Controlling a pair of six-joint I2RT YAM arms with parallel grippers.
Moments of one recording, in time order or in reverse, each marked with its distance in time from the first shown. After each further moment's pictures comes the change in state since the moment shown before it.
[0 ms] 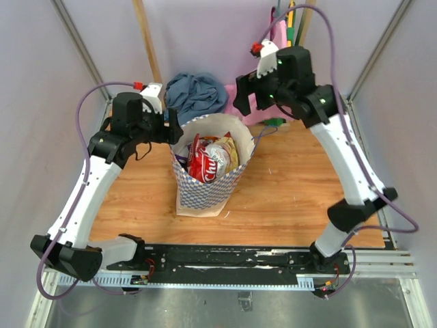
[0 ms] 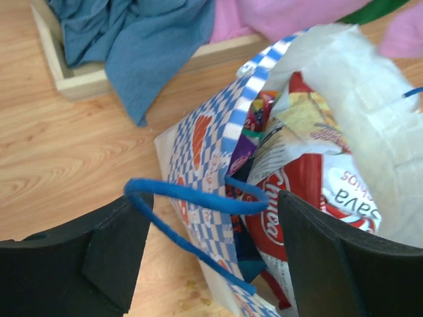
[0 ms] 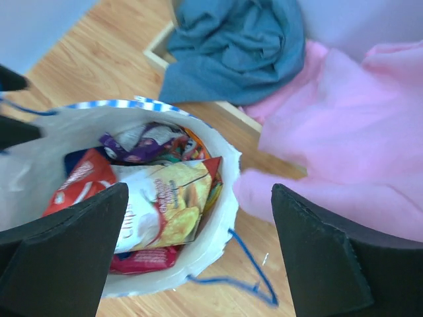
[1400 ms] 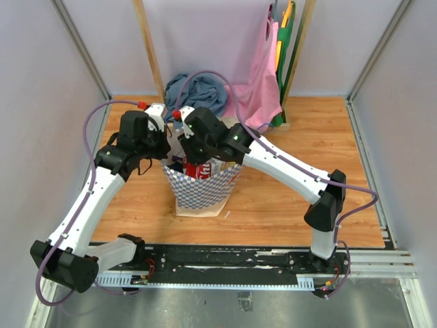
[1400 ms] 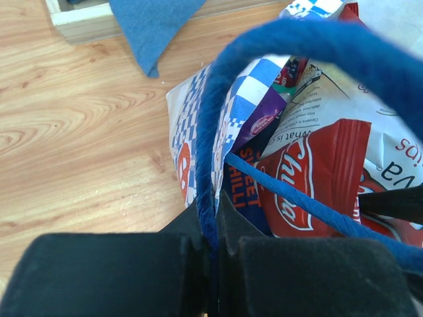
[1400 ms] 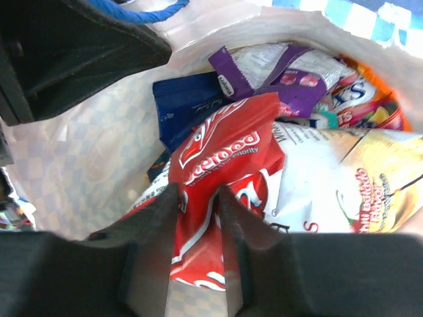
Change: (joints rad) left arm -0.011 -0.087 -0.240 0.029 -0.093 0.009; right arm 0.463 0.127 -0.241 0.124 0.169 0.196
